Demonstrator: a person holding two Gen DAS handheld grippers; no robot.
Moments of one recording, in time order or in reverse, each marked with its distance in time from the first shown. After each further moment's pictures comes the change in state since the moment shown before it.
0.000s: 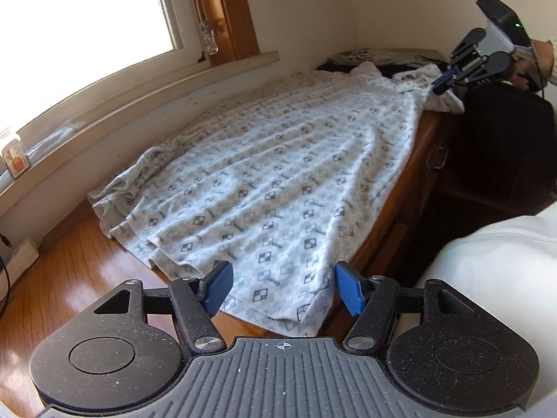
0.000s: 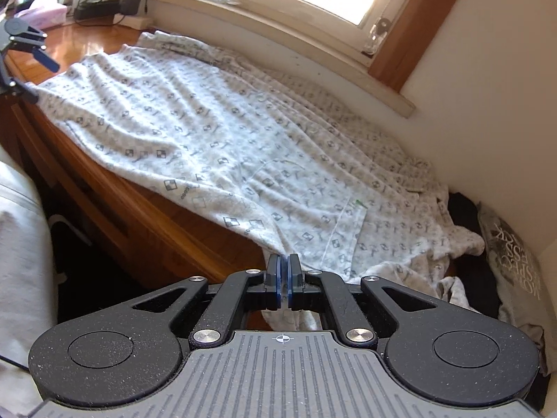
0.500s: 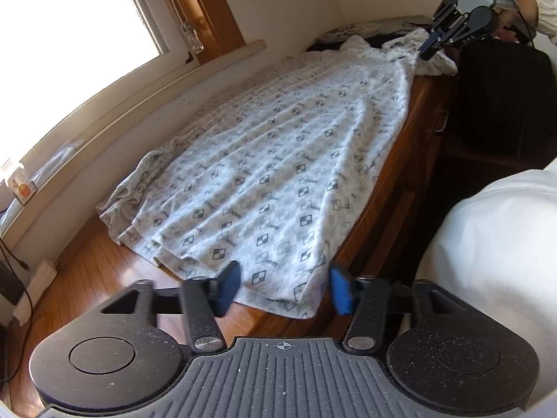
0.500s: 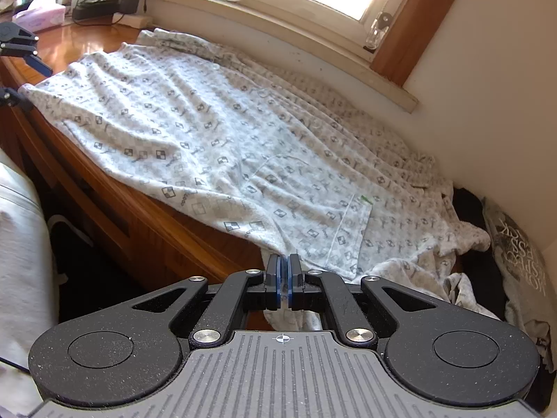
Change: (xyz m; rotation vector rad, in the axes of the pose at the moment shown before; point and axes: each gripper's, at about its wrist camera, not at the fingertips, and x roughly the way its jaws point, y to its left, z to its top) left arm 0.001 -0.012 -0.006 0.119 0.046 0.047; right arm 0.004 0.002 0.000 0.008 0.005 0.000
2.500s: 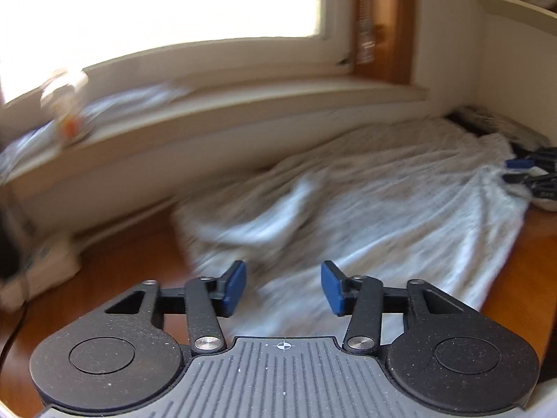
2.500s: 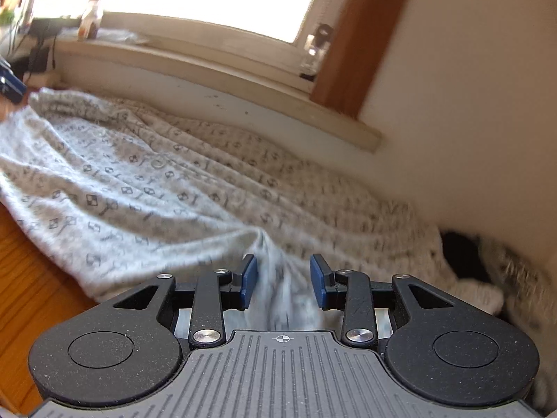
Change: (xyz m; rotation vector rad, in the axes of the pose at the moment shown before) left arm 0.091 0.179 0.067 -0.445 -0.025 0.042; right arm 0.126 -0.047 0.051 0.217 -0.170 -0.141
